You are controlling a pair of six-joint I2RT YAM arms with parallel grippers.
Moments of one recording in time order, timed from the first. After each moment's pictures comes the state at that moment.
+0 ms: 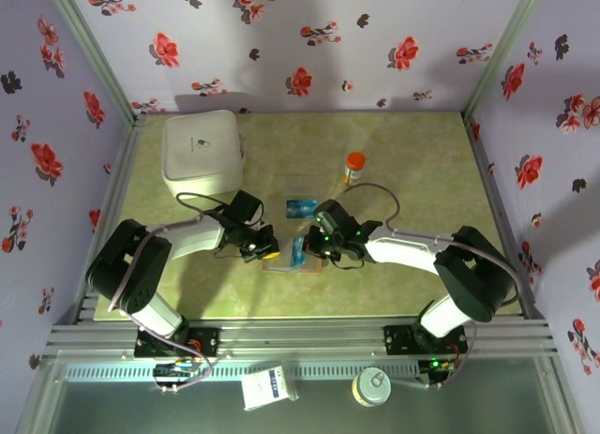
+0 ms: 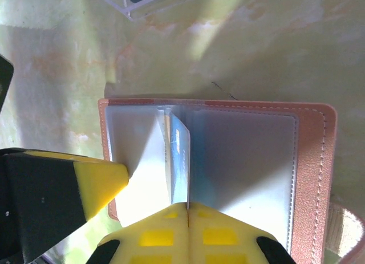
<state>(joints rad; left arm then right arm) -0.61 1.59 0.76 -0.31 0.45 -0.87 0.84 1.53 0.78 -0.17 -0.20 1.03</state>
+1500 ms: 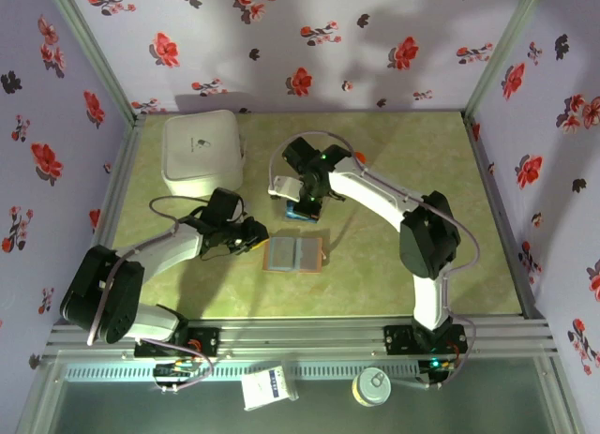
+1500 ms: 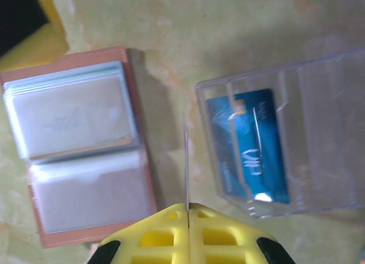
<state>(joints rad) -0.51 1.39 0.67 -0.24 0.42 -0.91 0.75 1.97 1.74 -1.08 -0.15 -0.63</state>
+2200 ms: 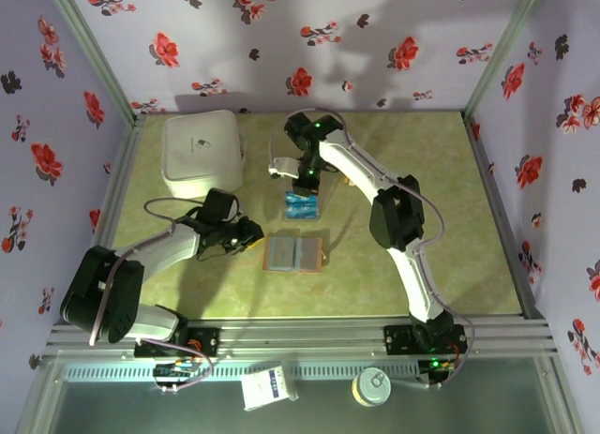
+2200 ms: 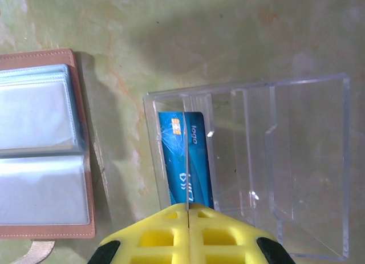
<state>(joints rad) -0.47 1.39 0.65 -0.25 0.40 -0.91 0.63 2.31 2.24 -1.36 -0.25 -0.81</state>
